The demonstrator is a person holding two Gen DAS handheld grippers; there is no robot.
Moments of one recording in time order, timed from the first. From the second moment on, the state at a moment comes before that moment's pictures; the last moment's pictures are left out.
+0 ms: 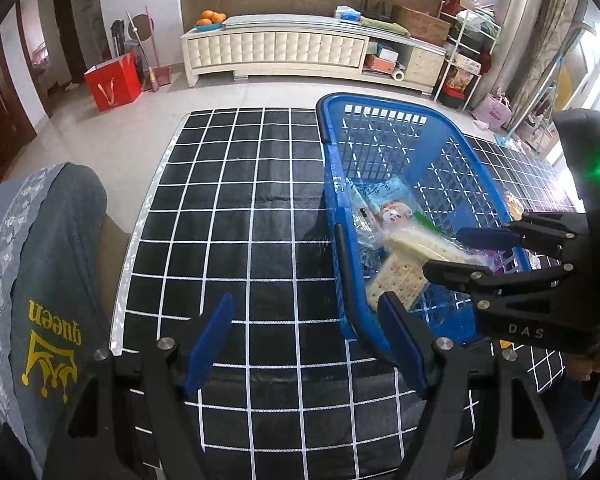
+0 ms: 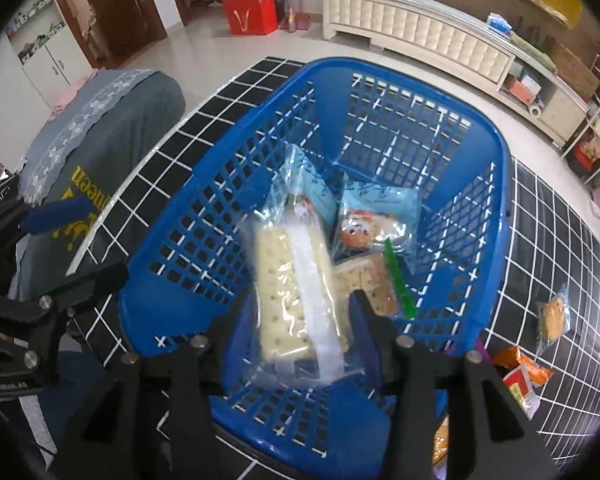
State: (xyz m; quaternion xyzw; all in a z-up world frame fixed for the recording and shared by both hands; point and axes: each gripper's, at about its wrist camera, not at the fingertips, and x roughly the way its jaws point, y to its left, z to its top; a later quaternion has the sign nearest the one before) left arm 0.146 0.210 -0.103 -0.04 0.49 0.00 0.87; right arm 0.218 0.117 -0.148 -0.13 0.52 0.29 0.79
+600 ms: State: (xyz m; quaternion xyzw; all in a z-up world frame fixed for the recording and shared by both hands) left arm 0.119 0.126 -0.053 -0.02 0.45 -0.03 0.89; right arm 0.177 0.006 -0.086 -0.08 0.46 0.28 0.84
